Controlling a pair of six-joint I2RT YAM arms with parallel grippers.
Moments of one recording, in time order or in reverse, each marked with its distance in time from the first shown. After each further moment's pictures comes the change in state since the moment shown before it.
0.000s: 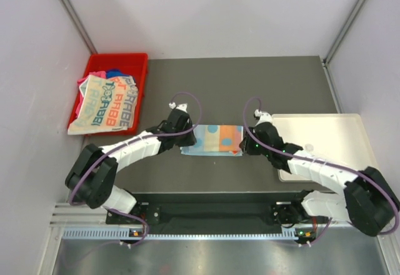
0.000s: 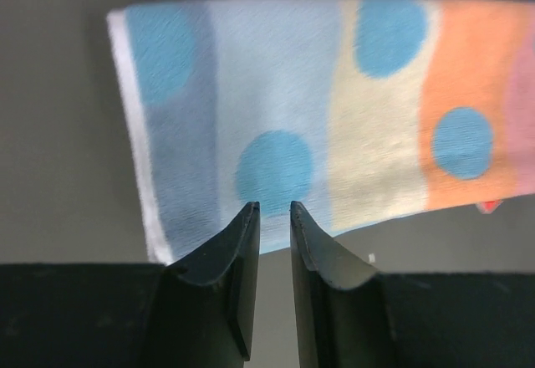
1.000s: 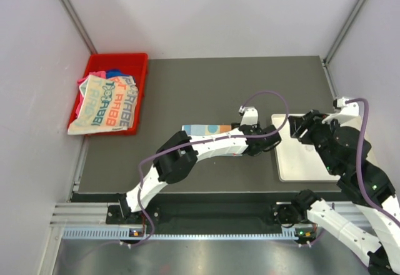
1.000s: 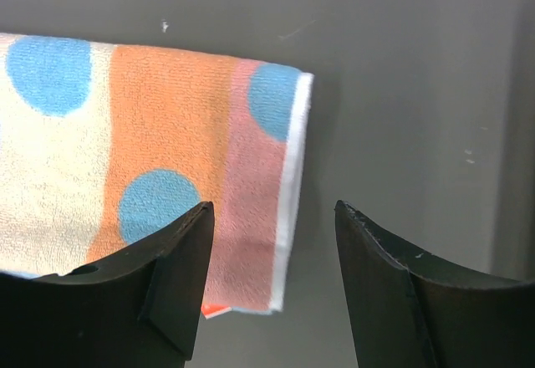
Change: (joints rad) left arm -0.548 0.824 1.128 -0.649 -0.753 -0.458; right arm -0.042 -0.650 0.535 -0.682 0.339 -0.142
